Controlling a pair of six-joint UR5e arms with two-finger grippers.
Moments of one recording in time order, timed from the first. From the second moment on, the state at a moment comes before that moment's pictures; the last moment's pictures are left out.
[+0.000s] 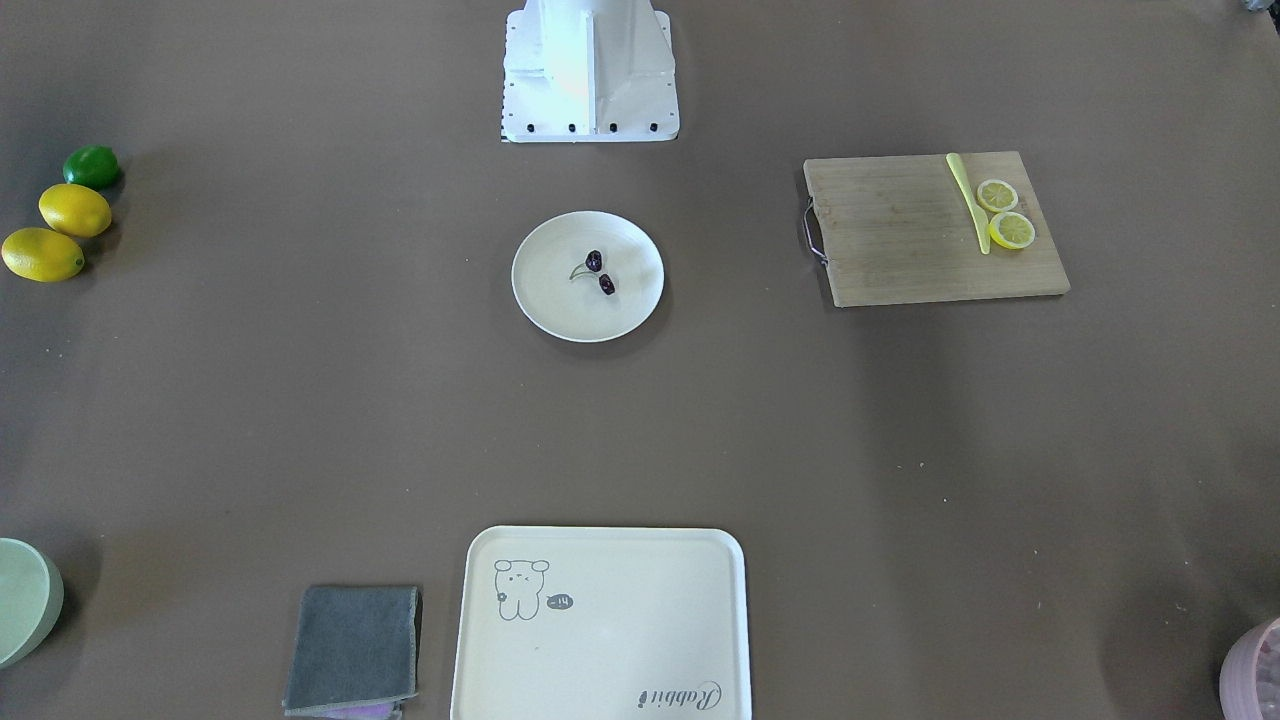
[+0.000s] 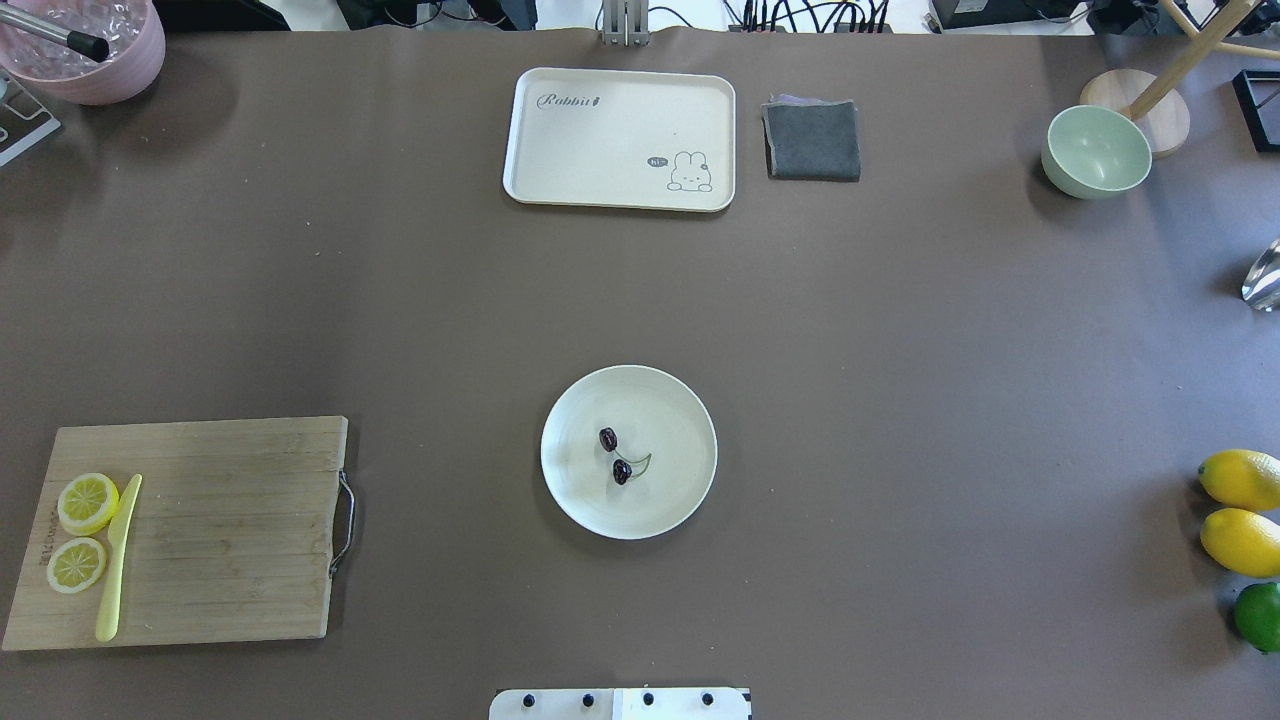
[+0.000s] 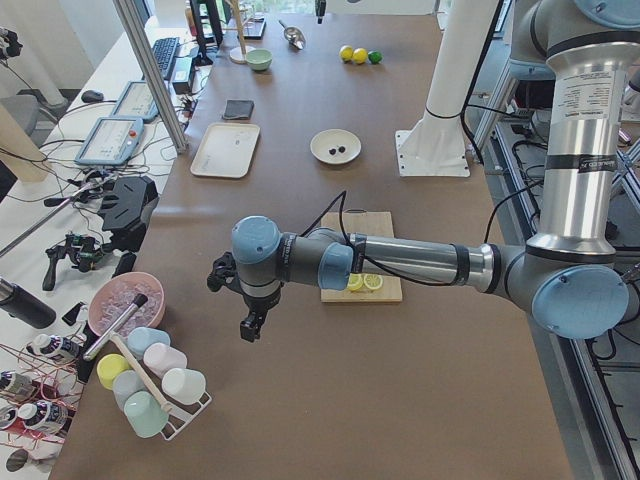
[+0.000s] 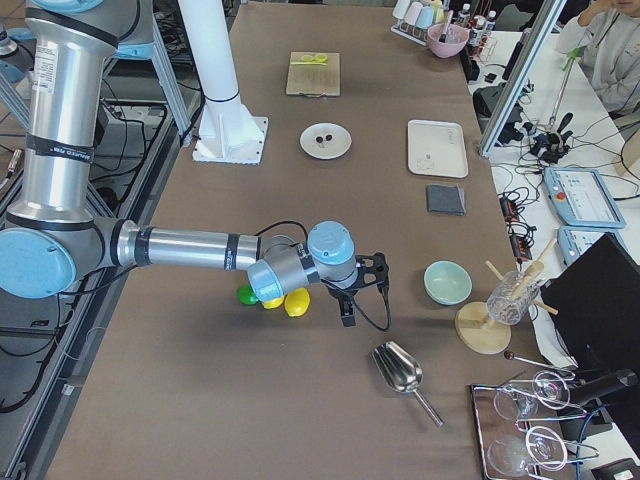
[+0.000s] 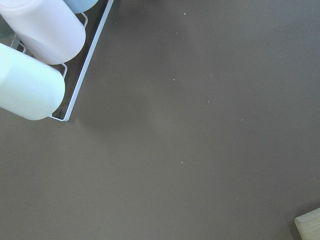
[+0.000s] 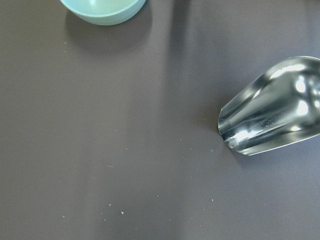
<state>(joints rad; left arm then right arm) -1.55 -1.58 -1.65 -1.64 -2.34 0.21 1.42 -1.77 1.69 -1.07 2.35 0.29</state>
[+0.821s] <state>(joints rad) -1.55 -1.57 -1.69 -1.63 -2.37 0.13 1.41 -1.70 1.69 -1.20 2.36 0.29</state>
